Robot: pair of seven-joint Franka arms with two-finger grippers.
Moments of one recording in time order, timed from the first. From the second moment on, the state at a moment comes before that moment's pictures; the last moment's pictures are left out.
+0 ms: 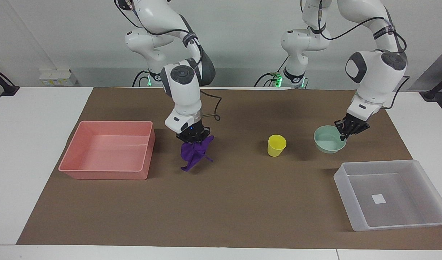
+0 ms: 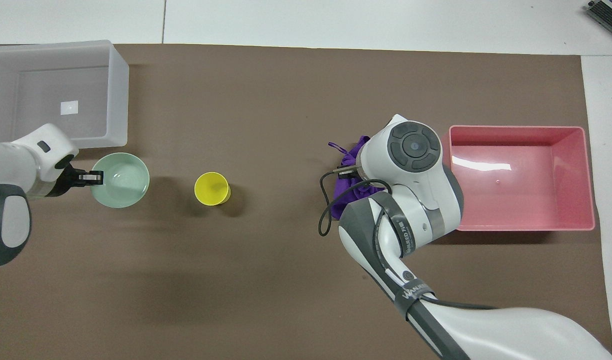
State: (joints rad) left arm -0.01 -0.02 0.04 -2.05 -0.02 2.20 0.09; right arm 0.43 0.21 -0.04 -1.83 0.00 2.11 0.31
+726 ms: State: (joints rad) left arm 0.13 0.44 0.04 -1.42 -0.02 2.09 0.14; right arm 0.20 0.06 -0.05 -1.70 0.00 1.89 0.24
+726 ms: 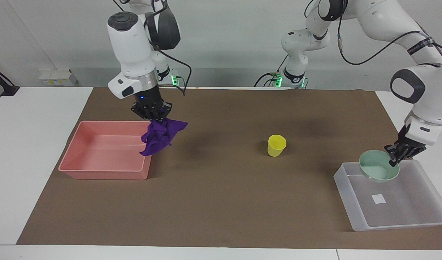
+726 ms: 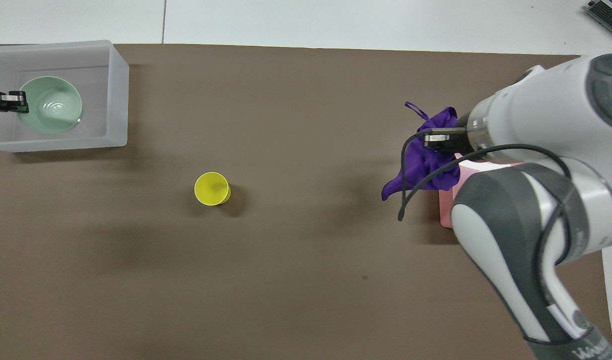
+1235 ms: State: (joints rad) left arm 0.18 0.71 -0.01 -1.18 -0.02 2.10 0.14; right arm -0.05 0.06 -0.05 -1.87 0.00 2.05 0.04
